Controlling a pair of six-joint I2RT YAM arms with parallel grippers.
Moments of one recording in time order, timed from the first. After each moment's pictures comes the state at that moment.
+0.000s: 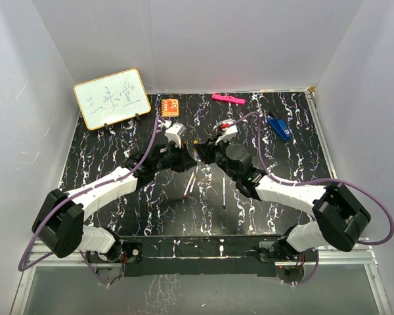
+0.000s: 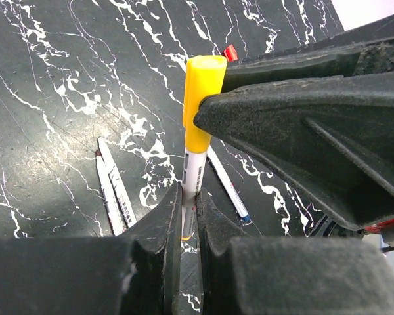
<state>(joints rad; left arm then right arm) -0.64 1.35 0.82 0.05 0.24 -0.44 0.79 1.38 0.70 0.59 0.16 0.40</state>
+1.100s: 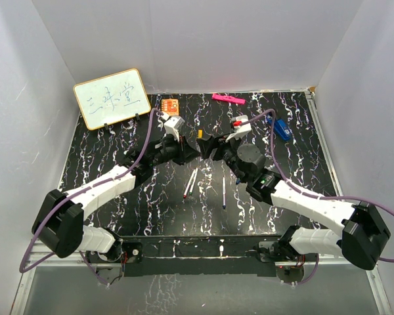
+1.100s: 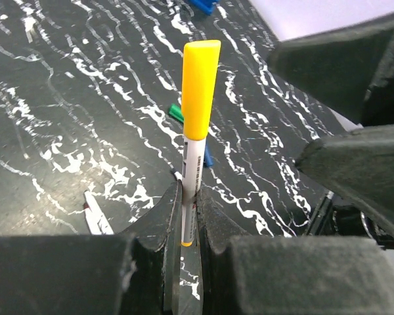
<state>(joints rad) -0.61 1.35 0.83 0.20 0.35 -0.41 0.82 1.17 0.74 0.42 0.33 0.33</state>
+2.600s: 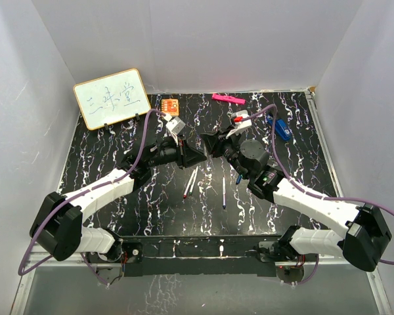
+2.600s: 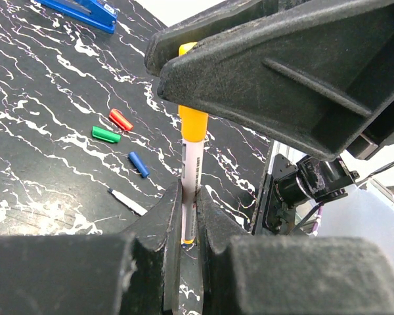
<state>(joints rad) -0.61 1.32 0.77 0.42 0.63 -0.45 0.81 1.16 0.80 0.40 0.24 0.32</state>
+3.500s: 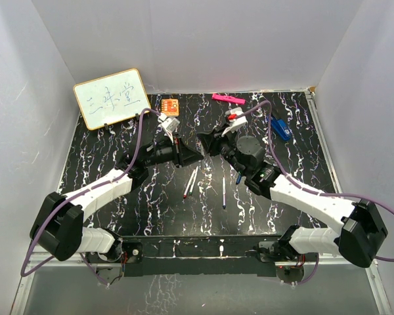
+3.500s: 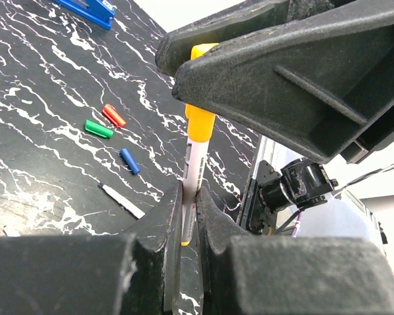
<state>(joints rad) -0.56 1.32 0.74 0.47 0.67 -0.56 0.80 1.20 0.84 0.37 0.18 0.29</state>
